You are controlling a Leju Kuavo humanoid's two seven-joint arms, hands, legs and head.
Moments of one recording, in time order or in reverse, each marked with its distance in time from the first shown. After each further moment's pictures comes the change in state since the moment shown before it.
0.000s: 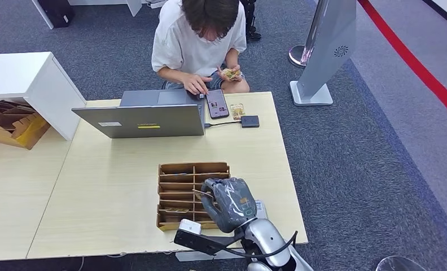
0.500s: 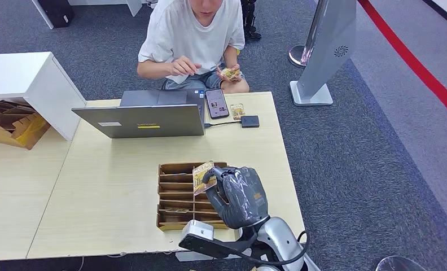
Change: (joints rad) left arm 0.005 0.000 0.000 0.000 0.009 0.014 0.000; right arm 0.031 -0.015 -0.026 -0.201 -0.030 -0.061 -0.048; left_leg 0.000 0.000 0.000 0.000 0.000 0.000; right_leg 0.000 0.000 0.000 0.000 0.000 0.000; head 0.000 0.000
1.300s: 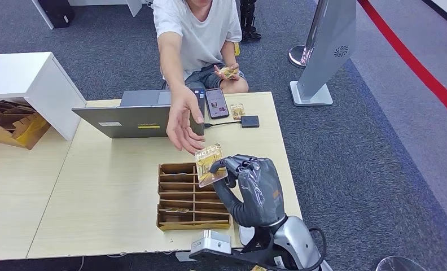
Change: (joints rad) left arm 0.002 0.000 0.000 0.000 -0.003 0.006 0.000; right arm -0.012 -0.027 -0.013 -0.160 0.006 -0.051 -0.042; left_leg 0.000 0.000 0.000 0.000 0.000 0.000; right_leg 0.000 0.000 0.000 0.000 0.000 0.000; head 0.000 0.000
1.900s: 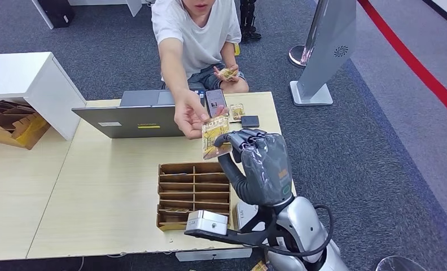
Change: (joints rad) left arm -0.005 -0.001 0.000 0.000 -0.019 -0.011 0.000; right arm -0.128 -0.002 -0.013 -0.010 0.120 0.020 0.051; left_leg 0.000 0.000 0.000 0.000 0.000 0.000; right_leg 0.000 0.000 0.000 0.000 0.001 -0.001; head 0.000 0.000
